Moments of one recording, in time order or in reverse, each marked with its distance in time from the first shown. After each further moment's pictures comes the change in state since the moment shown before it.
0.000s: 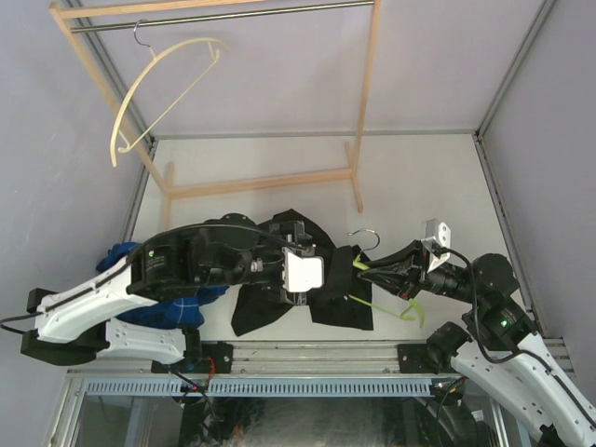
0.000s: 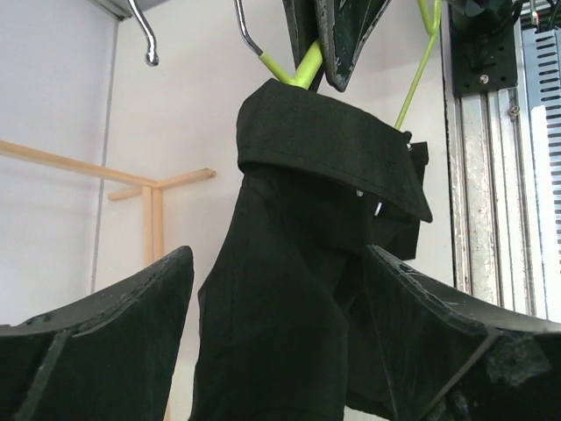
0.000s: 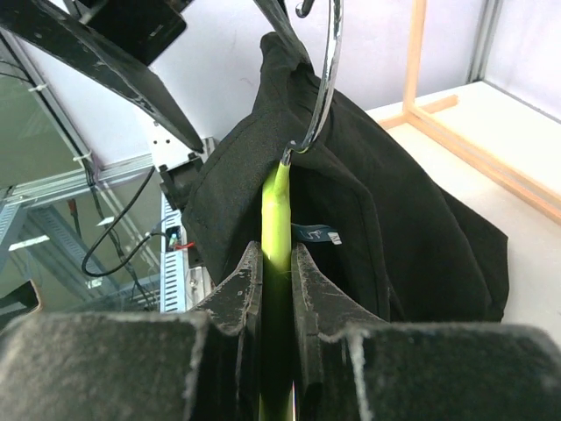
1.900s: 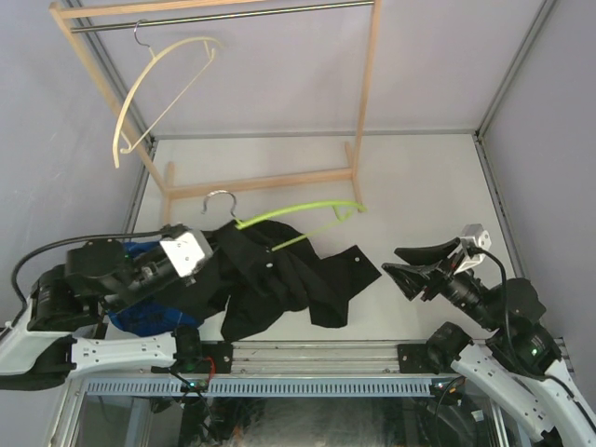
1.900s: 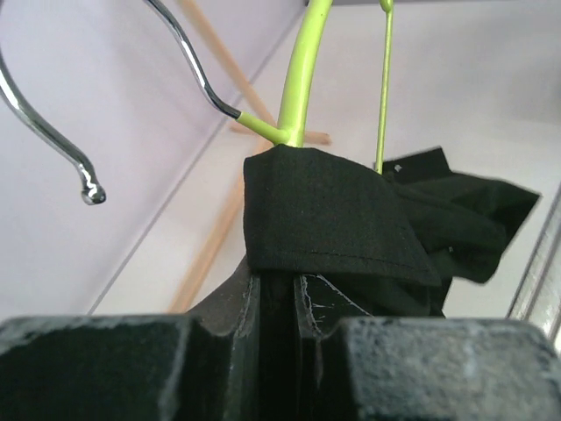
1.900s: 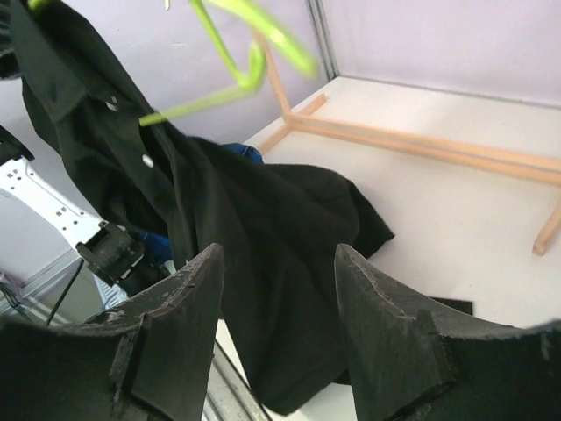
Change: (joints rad) left arm 0.035 -0.406 -0.157 -0.015 -0.314 -0.142; right arm 0.073 -0.206 0.045 -0.276 0.492 0.093
